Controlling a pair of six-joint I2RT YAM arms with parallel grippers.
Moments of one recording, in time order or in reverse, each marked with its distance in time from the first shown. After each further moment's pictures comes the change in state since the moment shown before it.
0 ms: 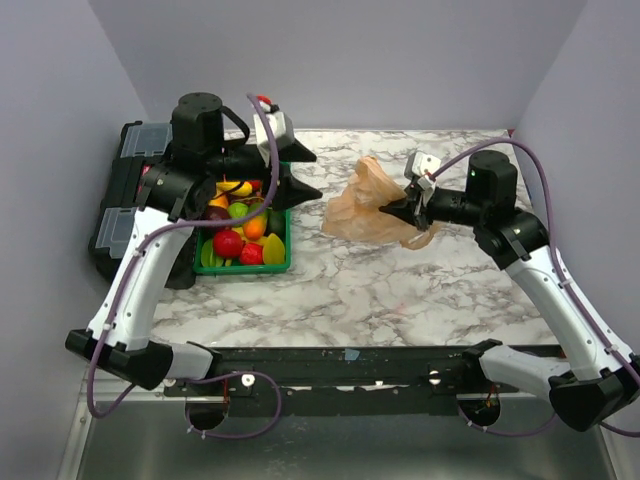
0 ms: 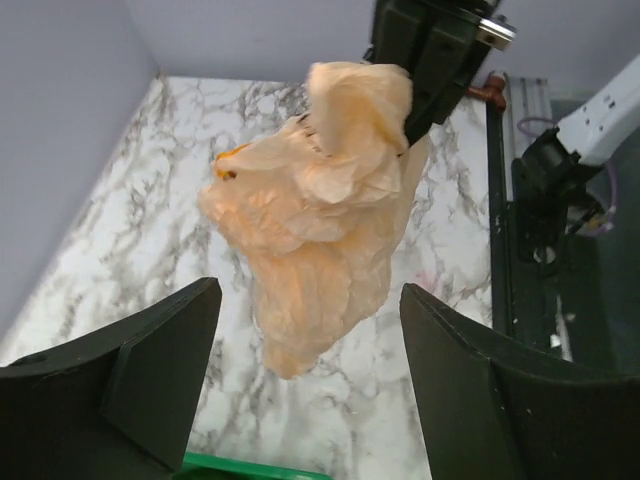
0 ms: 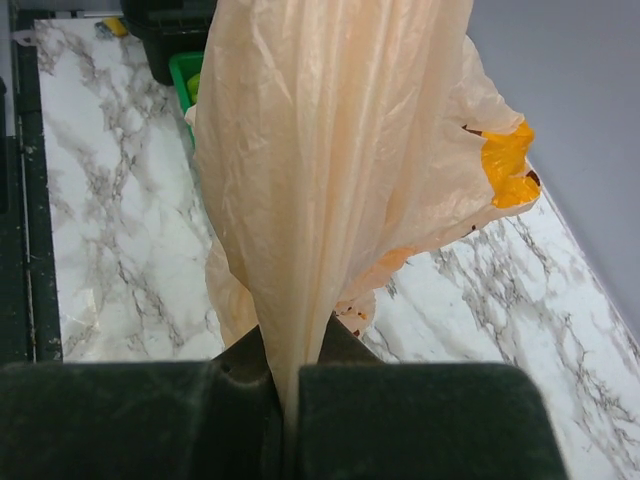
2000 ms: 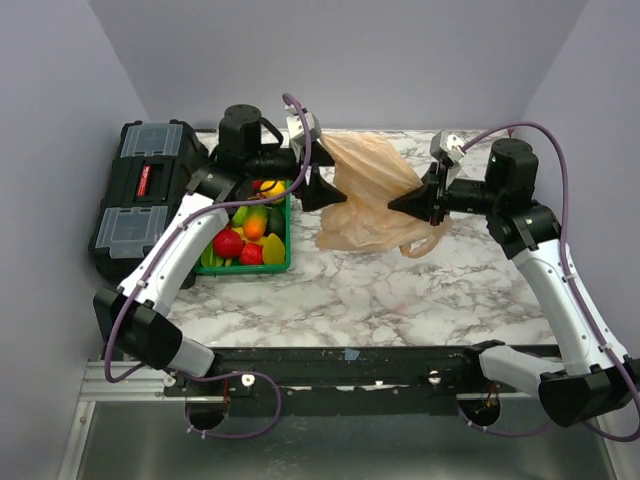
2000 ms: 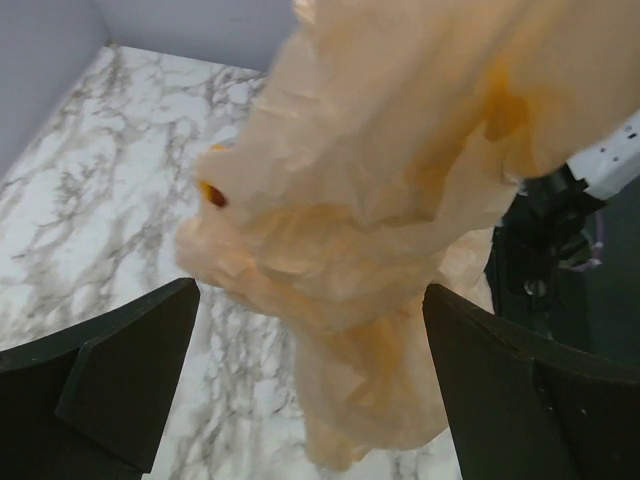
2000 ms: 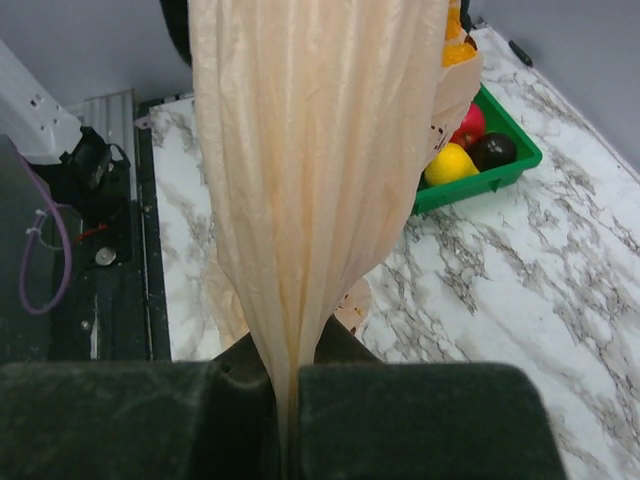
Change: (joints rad) left arm -0.085 0.076 -0.209 0.331 -0.047 -0.085; right arm -0.159 0.022 0.039 -0.002 -0.285 0.229
